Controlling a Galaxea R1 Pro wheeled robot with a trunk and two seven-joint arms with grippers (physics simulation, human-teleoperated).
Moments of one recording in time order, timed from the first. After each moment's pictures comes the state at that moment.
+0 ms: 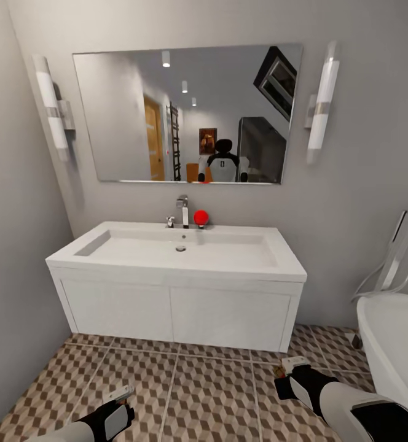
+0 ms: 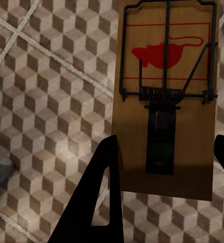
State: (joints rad) left arm -0.63 -0.03 -0.06 -0.01 0.48 0.11 0.37; right arm -0.78 -0.04 0.15 0.03 -0.02 0.29 0.01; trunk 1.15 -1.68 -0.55
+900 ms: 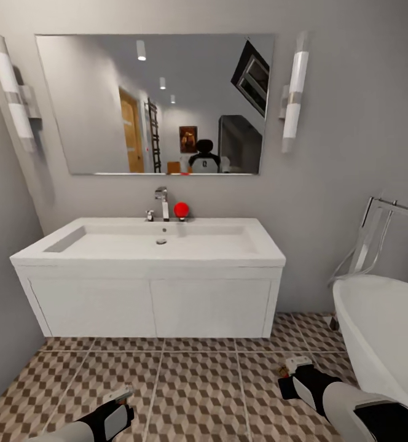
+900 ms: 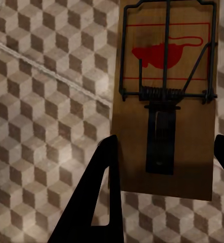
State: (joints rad) left arm -0.63 -0.03 -0.06 -0.01 0.48 0.11 0.37; right arm -0.78 -0.06 0.15 0.03 -0.02 0.29 0.00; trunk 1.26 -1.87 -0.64
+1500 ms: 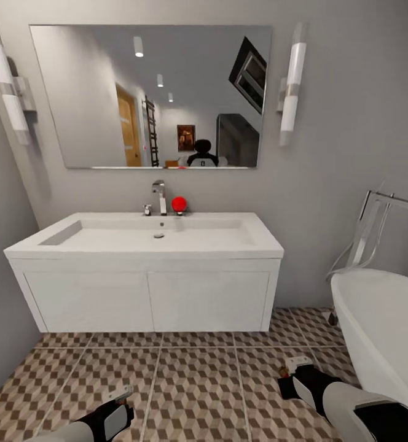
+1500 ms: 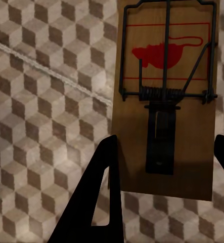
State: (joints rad) left arm -0.63 -0.03 -0.06 -0.01 0.48 0.11 0.37; right arm -0.78 -0.06 0.15 0.03 -0.02 0.28 0.00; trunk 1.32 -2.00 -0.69
